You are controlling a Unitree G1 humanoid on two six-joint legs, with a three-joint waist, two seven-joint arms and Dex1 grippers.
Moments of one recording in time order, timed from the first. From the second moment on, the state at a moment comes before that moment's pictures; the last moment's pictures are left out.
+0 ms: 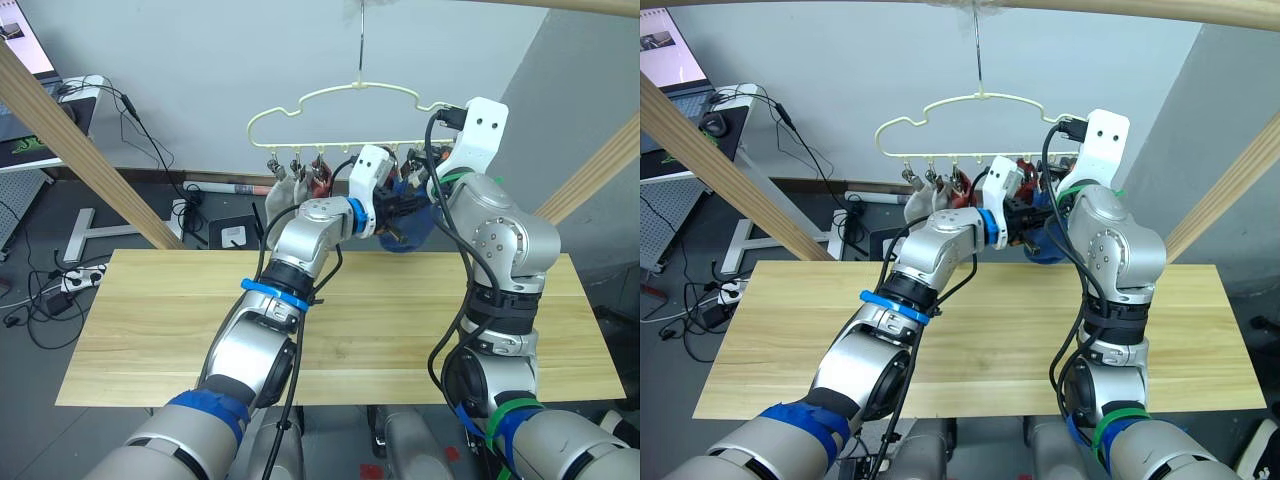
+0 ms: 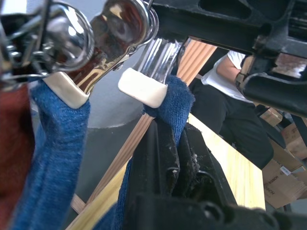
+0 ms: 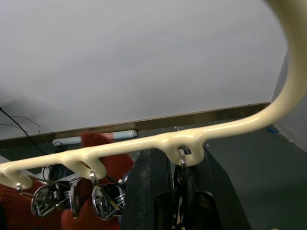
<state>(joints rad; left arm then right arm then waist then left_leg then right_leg) -1.06 0.00 -0.11 0.65 -0.20 0.38 -0.75 -0.92 0.01 -0.26 -0.16 0.26 1.04 -0.22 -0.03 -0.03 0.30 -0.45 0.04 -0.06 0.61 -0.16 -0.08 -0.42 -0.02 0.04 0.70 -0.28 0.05</state>
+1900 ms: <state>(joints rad) 0.03 0.42 0.13 -0.20 -0.27 0.54 -0.62 0.55 -0.27 -0.03 -0.81 0.20 0.63 0.12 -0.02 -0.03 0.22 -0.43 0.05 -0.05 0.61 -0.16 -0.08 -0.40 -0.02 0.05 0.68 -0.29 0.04</state>
